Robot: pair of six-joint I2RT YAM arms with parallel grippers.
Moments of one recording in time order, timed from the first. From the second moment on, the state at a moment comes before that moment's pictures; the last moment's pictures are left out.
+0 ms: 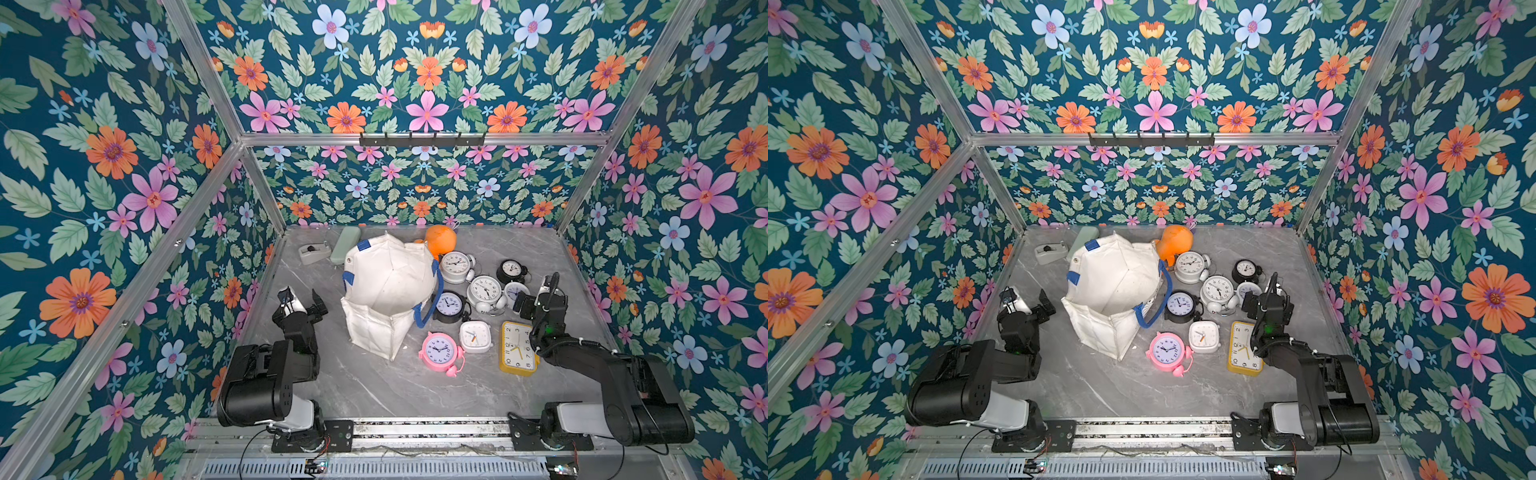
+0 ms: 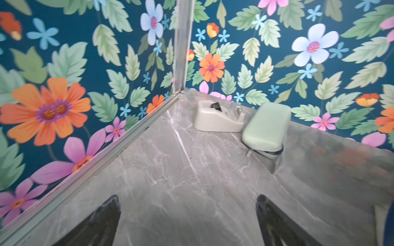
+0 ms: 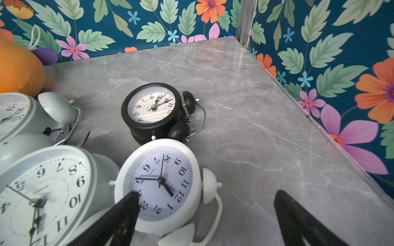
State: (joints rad) left arm 0.08 1.47 0.20 1.13 -0.25 -0.18; right arm 0.02 1.37 0.35 0.57 0.29 0.15
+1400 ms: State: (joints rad) left arm 0.03 1.60 0.26 1.16 -0.05 -0.03; right arm 0.02 1.41 0.33 0.69 0.24 0.14
